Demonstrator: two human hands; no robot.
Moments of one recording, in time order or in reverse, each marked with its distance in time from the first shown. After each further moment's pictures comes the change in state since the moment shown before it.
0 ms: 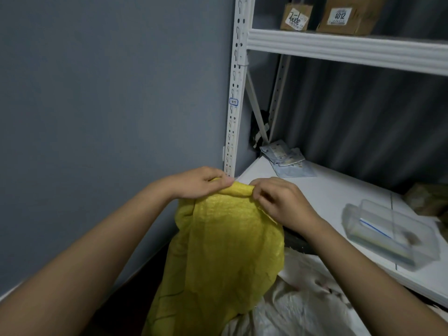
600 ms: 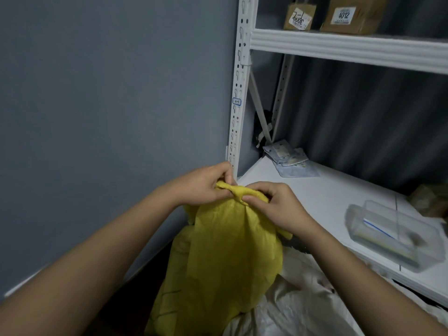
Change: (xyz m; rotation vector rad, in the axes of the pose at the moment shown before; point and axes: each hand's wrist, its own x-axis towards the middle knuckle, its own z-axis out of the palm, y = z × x) left_hand -0.006 0.001 0.011 0.028 0.145 0.162; right_hand 0.003 -0.023 0.007 0.407 -0.064 0.399
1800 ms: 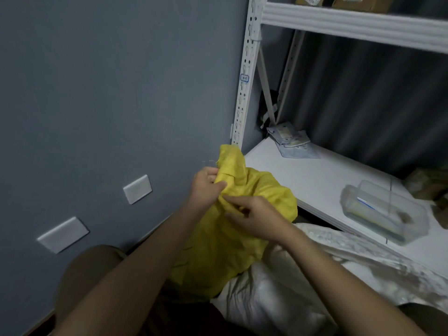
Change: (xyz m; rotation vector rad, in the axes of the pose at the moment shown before) left_hand -0.050 0.009 0.090 -0.723 0.604 -0.584; right_hand -0.068 -0.009 0.061 -0.203 -0.238 -0.021
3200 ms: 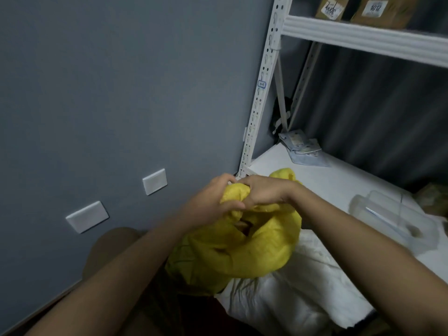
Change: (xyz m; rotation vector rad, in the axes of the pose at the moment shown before) left_hand -0.050 -0.005 -0.051 0.575 -0.339 0.362; right_hand 0.046 -0.043 -0.042 -0.084 -0.567 0.188
